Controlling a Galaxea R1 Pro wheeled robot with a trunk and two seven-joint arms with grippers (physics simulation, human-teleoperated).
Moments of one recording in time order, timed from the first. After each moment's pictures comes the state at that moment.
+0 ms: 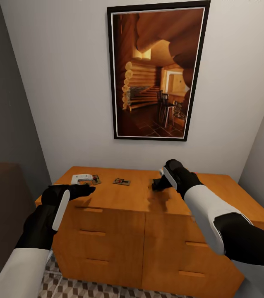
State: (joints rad) left arm -0.67 0.02 0.01 -1.34 0.10 0.99 -0.01; right arm -1.20 0.10 0.19 -0.45 -0.04 1.04 0.01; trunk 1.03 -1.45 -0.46
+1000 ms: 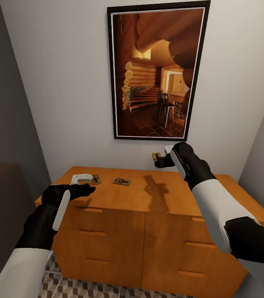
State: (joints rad) left arm -0.67 0.02 0.01 -1.34 0.10 0.99 -0.01; right arm -1.20 0.05 0.20 -0.78 -0.05 1.04 0.01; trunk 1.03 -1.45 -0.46
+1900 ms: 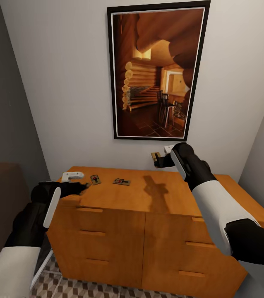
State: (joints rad) left arm -0.69 0.09 0.03 -1.37 0.09 1.03 0.00; right arm -1.19 0.04 0.20 -0.80 -0.05 1.04 0.02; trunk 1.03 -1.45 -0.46
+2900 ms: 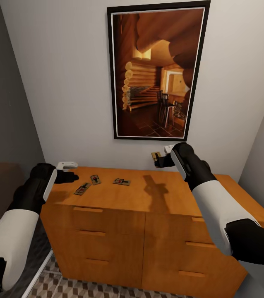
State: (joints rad) left arm -0.95 0.17 0.02 -1.01 -0.01 1.03 -0.10; right arm -1.19 0.04 0.20 -0.81 -0.05 1.04 0.02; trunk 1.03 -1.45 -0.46
